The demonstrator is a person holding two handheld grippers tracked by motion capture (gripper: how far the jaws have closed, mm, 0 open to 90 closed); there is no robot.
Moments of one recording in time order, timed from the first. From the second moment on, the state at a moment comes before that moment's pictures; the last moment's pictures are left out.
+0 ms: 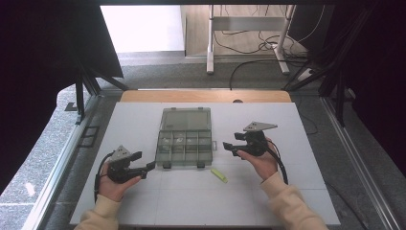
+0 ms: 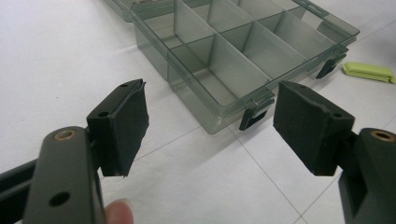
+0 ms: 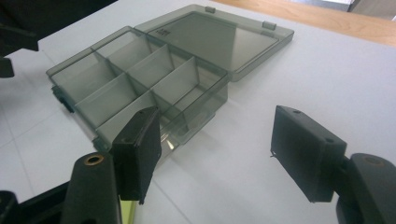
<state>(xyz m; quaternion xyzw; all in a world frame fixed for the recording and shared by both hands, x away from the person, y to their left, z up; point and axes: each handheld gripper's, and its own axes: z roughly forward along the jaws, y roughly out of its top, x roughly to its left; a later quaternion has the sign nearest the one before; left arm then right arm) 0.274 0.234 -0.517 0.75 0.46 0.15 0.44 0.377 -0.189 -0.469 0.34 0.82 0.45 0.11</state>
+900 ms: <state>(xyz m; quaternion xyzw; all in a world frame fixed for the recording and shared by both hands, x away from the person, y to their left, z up) 0.272 0.233 -0.516 0.76 0.45 0.15 0.45 0.341 -0.175 -0.473 0.31 0.86 0.39 0.10</state>
